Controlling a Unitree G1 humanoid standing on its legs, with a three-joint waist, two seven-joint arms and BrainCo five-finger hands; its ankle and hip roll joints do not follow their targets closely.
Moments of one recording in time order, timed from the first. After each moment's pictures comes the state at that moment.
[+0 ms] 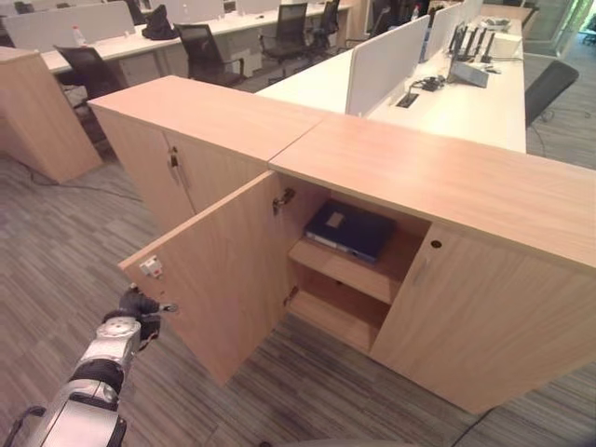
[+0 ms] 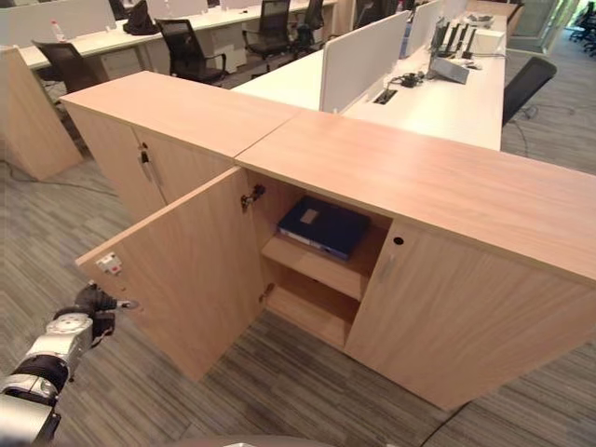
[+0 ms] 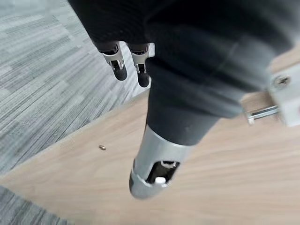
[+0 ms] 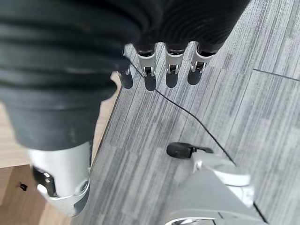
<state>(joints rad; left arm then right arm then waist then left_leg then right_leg) -0.34 0.64 -0.28 0.88 -0.44 0.04 0.10 0.10 -0.34 0.09 1.29 0.33 0.04 0.03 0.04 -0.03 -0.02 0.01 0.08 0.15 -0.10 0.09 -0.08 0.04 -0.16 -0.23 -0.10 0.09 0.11</state>
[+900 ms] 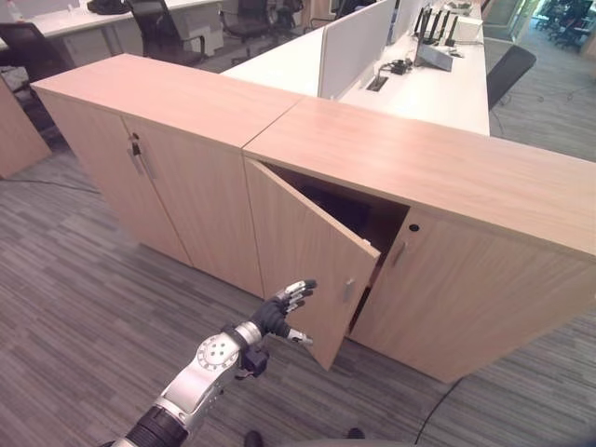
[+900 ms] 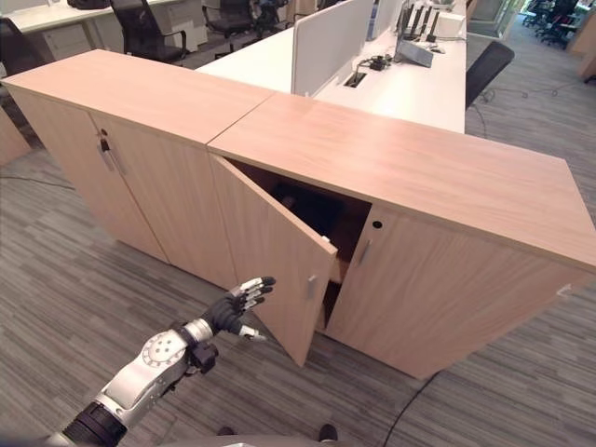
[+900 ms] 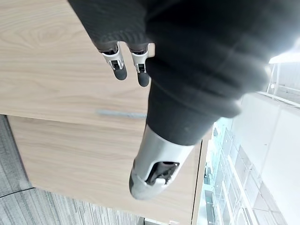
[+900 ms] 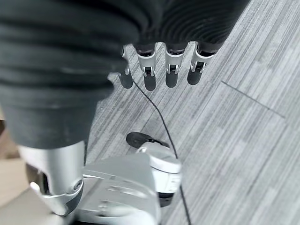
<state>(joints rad) -0.04 0.48 -0.51 0.07 -0.41 -0.01 -0.23 0.11 -0.26 0.19 1.31 0.06 0.03 0.04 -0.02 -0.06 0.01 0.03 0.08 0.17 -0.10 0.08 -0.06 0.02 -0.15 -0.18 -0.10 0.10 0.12</state>
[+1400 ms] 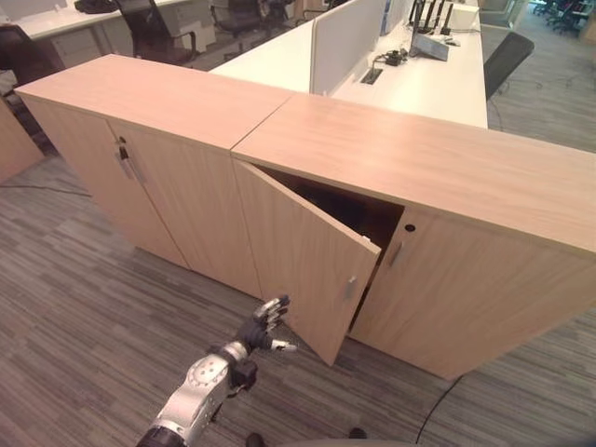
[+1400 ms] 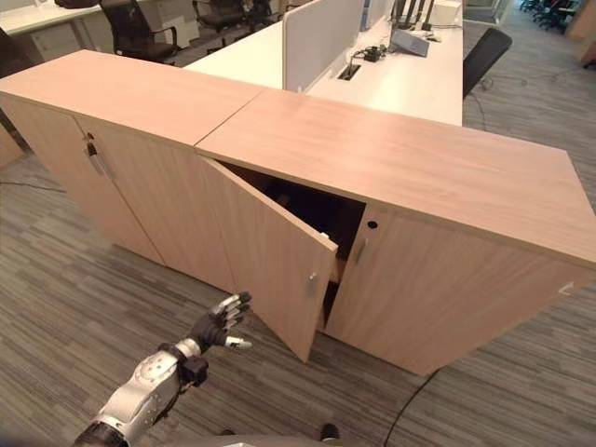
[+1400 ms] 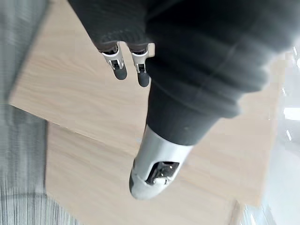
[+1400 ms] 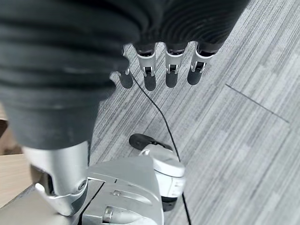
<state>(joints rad) 0.07 0.39 -0.38 0.26 -0.45 0.00 -0.15 0.10 -0.28 0.19 1.29 0.05 0.03 0.02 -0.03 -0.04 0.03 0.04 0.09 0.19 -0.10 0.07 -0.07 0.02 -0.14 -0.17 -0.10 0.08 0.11</state>
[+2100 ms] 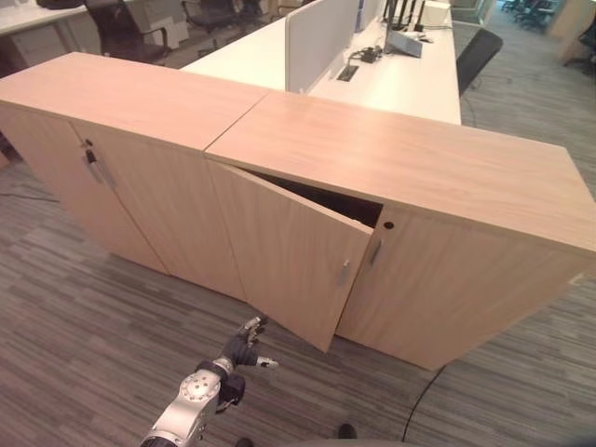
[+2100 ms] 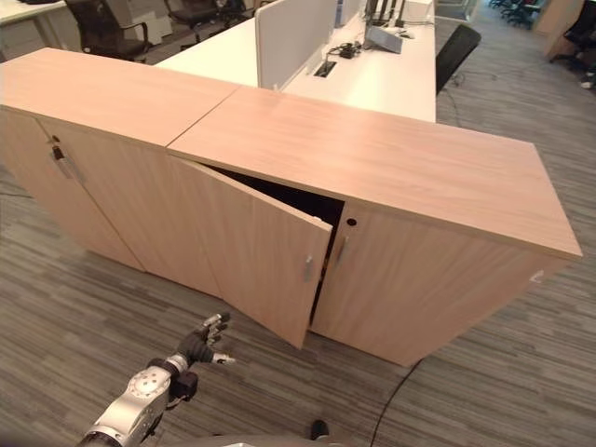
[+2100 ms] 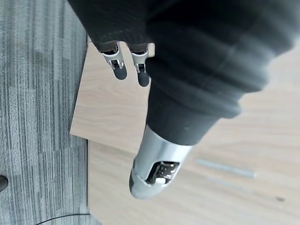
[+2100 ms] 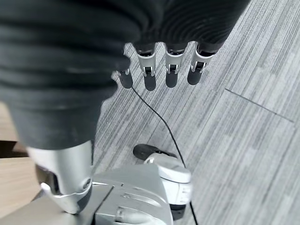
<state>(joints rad) 0.05 0.40 -0.40 0.43 -0.28 0.00 -0.11 0.11 -0.25 0.20 1.25 0.06 0.03 -0.02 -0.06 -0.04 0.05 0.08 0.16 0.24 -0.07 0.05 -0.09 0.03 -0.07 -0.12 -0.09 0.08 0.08</state>
